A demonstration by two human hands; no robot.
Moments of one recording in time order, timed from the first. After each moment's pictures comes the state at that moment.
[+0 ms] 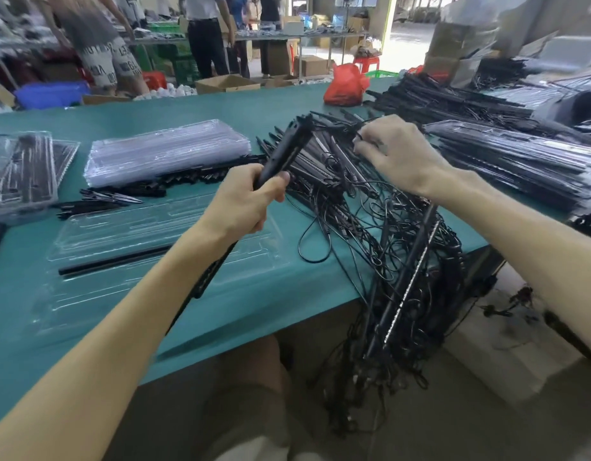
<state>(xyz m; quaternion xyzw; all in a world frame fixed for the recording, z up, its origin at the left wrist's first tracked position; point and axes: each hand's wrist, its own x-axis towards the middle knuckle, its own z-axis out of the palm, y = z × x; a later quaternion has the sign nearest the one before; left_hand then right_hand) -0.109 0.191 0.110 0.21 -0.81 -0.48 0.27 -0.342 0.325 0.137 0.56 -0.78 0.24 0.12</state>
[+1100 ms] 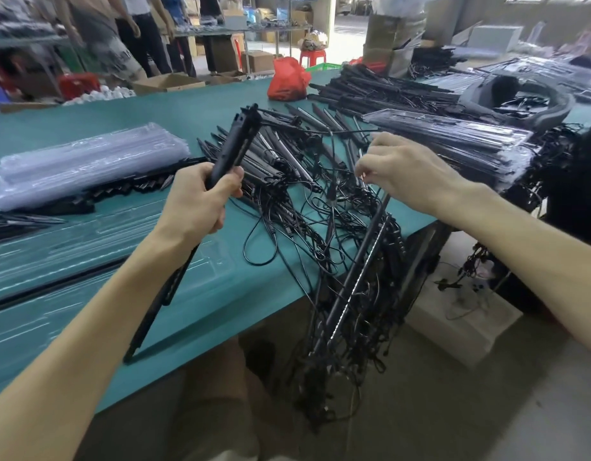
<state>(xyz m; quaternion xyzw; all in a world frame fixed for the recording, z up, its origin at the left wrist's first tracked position) -0.149 0.209 0.102 0.20 -0.79 -0.48 0.32 -0.383 0.425 0.119 0.62 -0.75 0.07 0.23</state>
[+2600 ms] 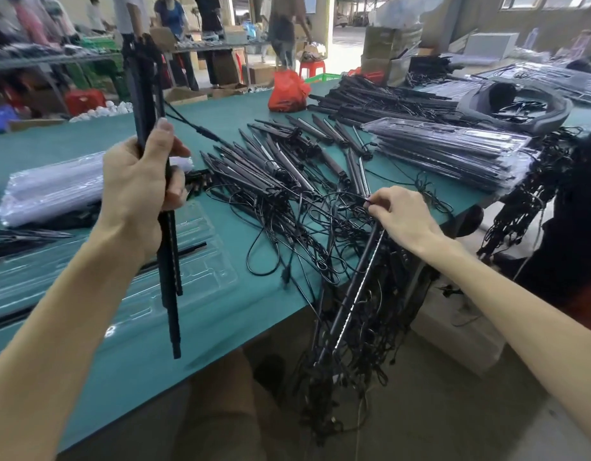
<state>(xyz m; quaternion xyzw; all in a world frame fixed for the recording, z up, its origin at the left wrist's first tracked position) -0.126 0.187 0.141 0.17 -0.63 -0.62 0.44 -0.374 0.422 0.056 0.34 -0.88 0.31 0.08</state>
